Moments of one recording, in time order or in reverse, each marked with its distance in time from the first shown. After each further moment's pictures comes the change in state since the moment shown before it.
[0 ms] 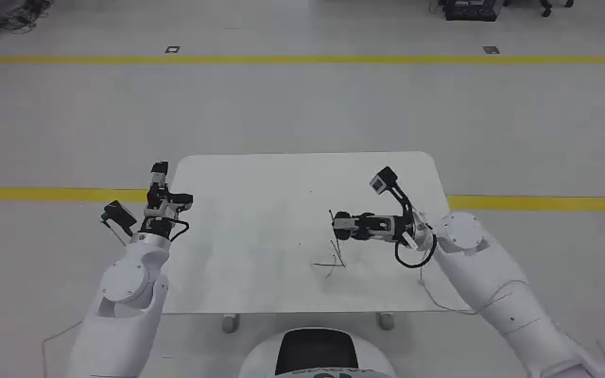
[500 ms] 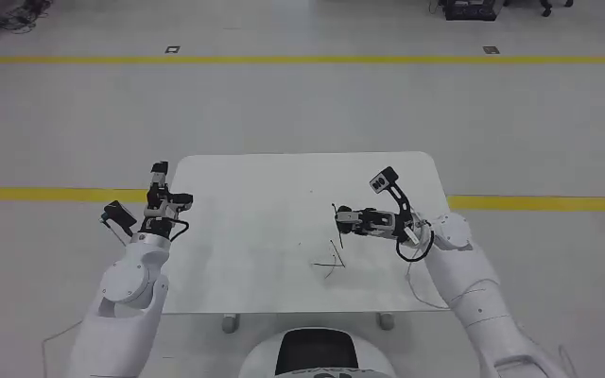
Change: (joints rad) left arm 0.000 0.000 0.000 0.000 0.000 0.000 0.000; right arm -0.010 -0.222 0.213 0.195 -0.067 0.000 0.193
